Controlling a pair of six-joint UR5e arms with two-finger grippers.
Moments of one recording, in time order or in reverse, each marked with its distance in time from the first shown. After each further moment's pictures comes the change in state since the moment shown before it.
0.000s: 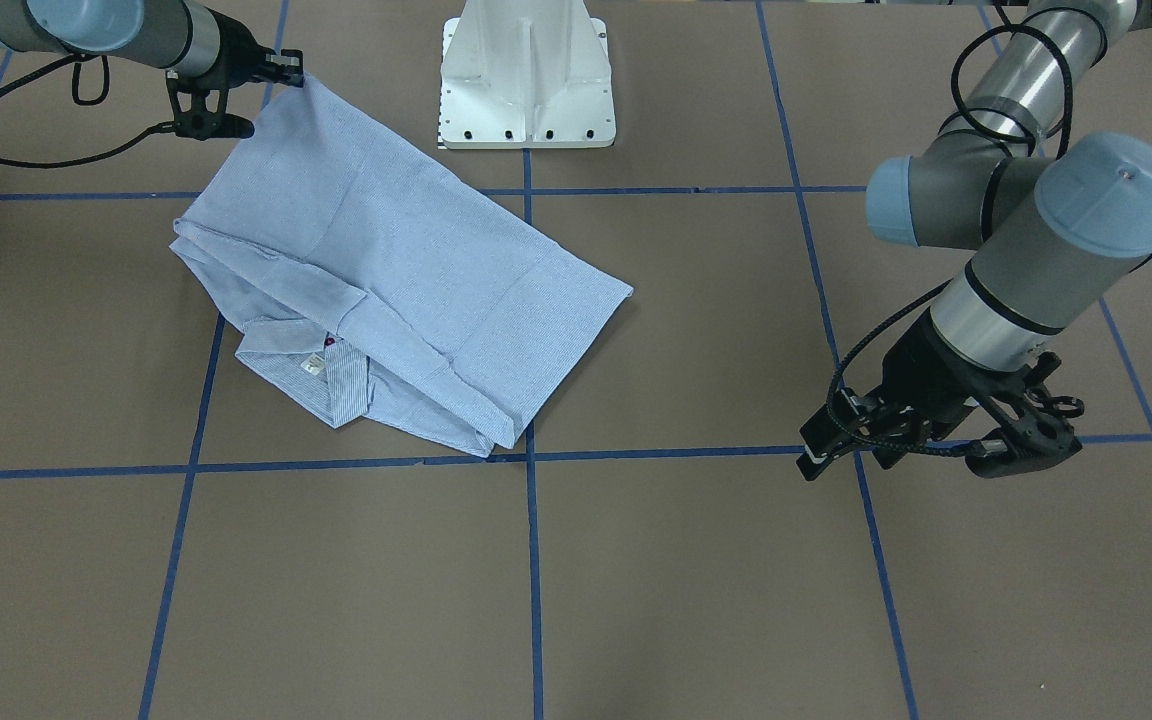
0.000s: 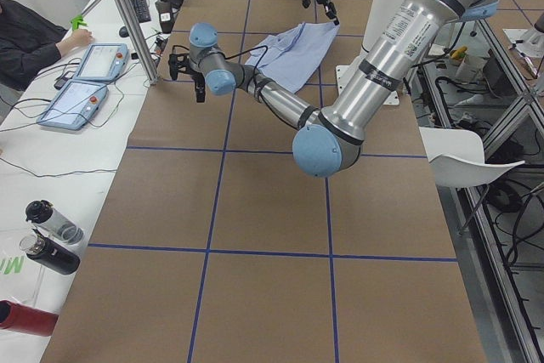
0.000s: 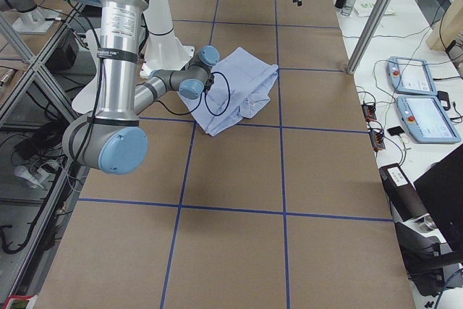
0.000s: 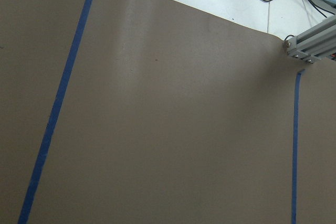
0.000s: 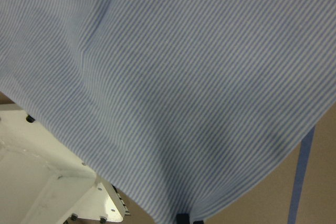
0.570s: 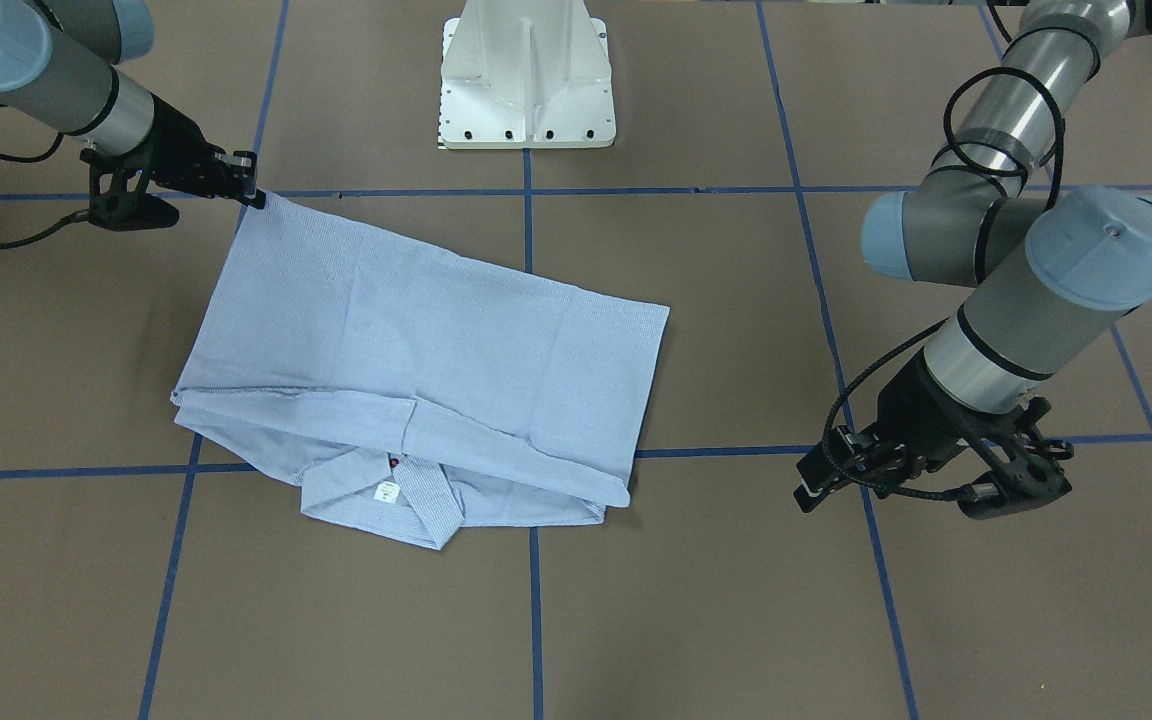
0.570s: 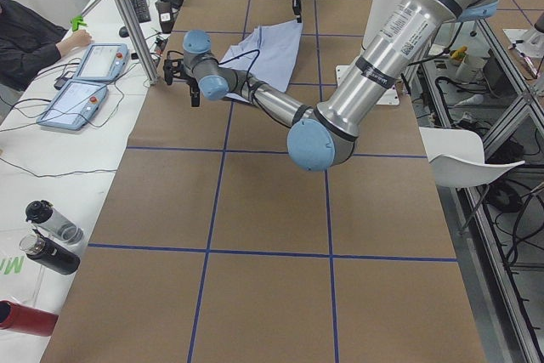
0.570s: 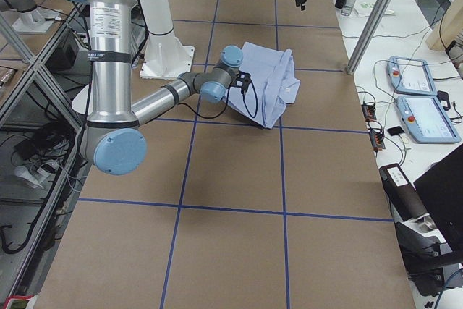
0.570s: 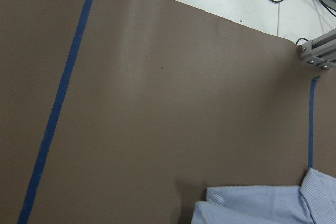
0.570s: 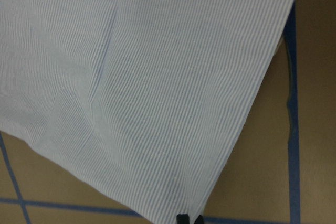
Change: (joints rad) left arm 0.001 -0.045 0.119 -0.070 0.000 0.000; right arm 0.270 0.080 -0.081 0.000 -0.094 -0.190
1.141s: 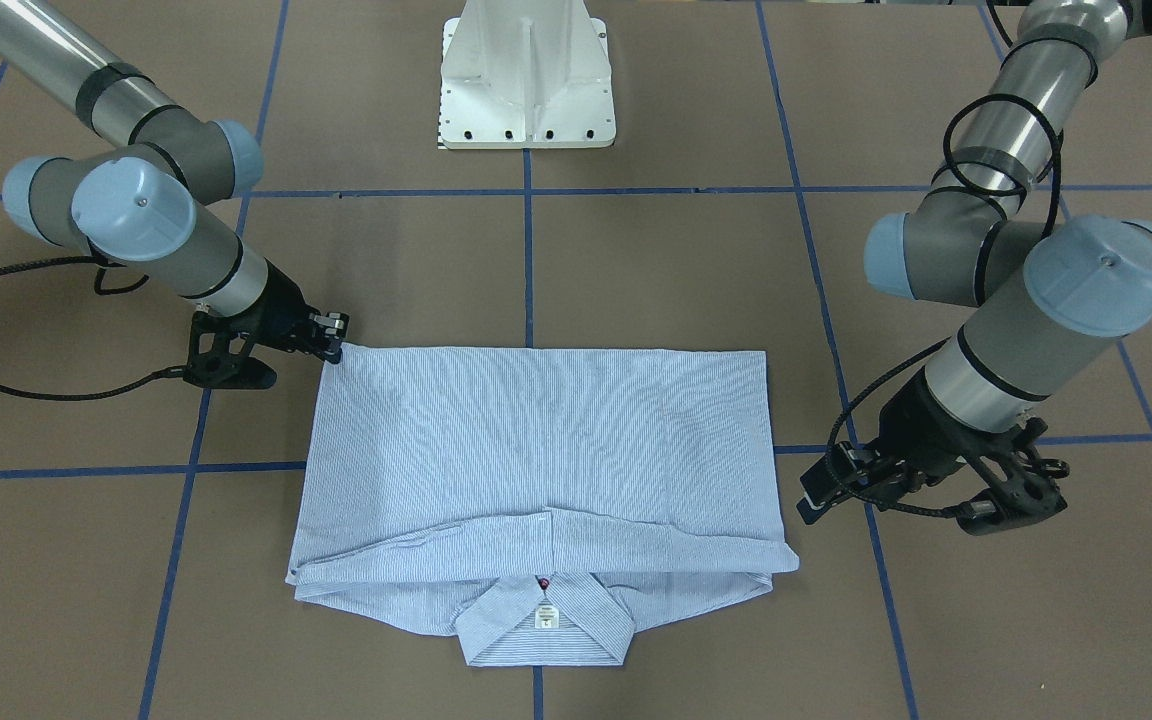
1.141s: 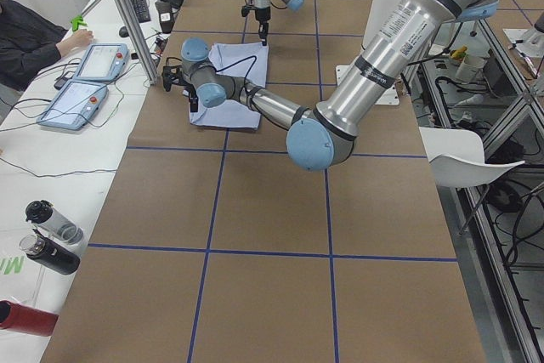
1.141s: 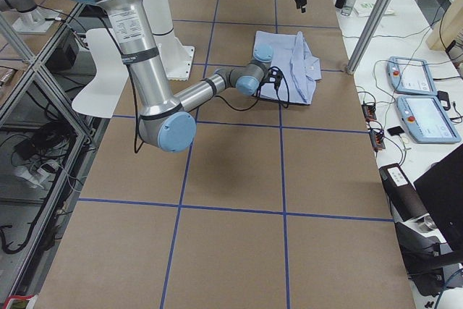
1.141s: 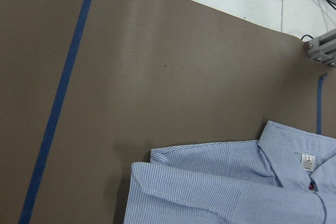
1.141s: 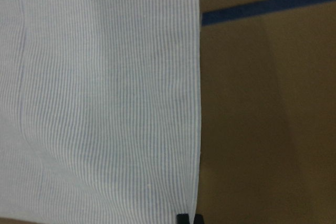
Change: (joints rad) left arm 0.002 -0.008 0.062 -0.056 -0.001 0.001; right arm 0.062 0.370 -0.377 0.000 -0.186 -0.070
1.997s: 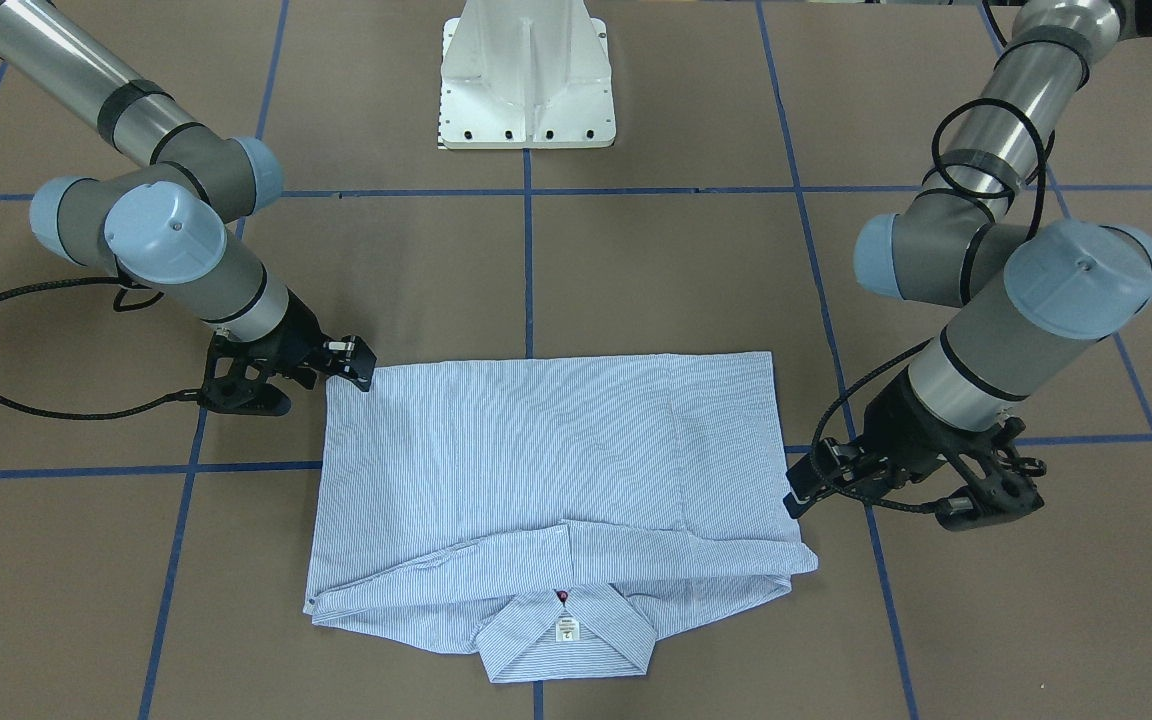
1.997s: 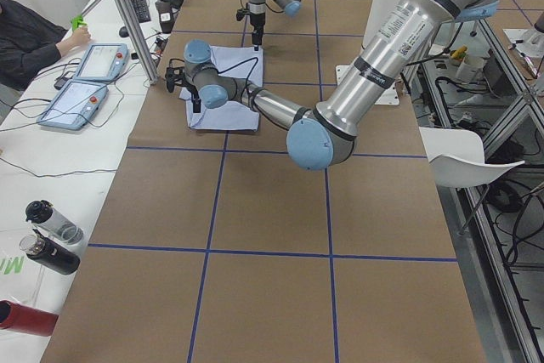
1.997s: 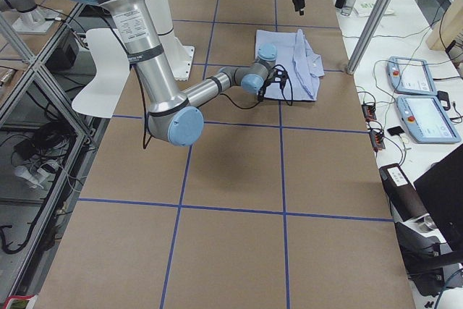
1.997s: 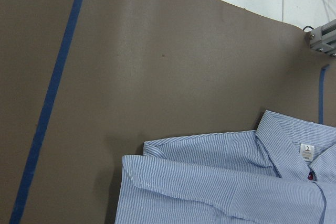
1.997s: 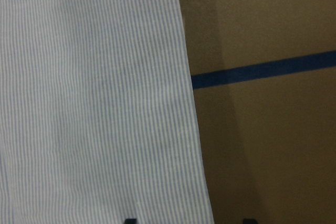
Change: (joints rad) left arm 0.019 0.001 0.020 -0.028 0.001 -0.001; right arm -0.008 0.138 -0.163 -0.005 -0.104 0.007
